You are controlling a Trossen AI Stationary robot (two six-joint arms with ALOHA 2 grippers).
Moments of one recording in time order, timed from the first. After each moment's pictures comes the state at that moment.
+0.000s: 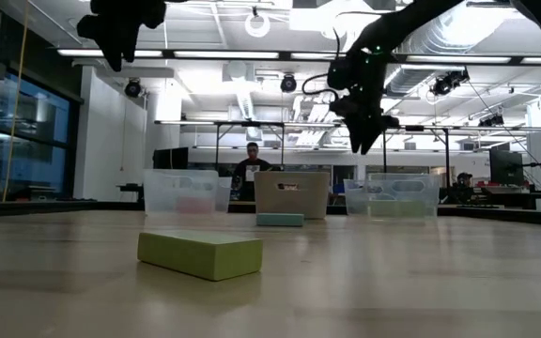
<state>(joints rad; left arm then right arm) 0.56 1.31 1.51 -1.57 -0.07 -0.40 -0.83 1.90 1.72 -1.15 -0.03 0.12</state>
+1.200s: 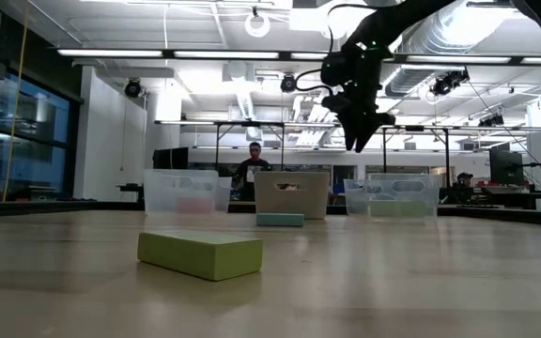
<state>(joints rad) -0.28 1.29 1.51 -1.57 -0.03 -1.36 -0.77 1.89 1.72 -1.16 -0.04 0.21</state>
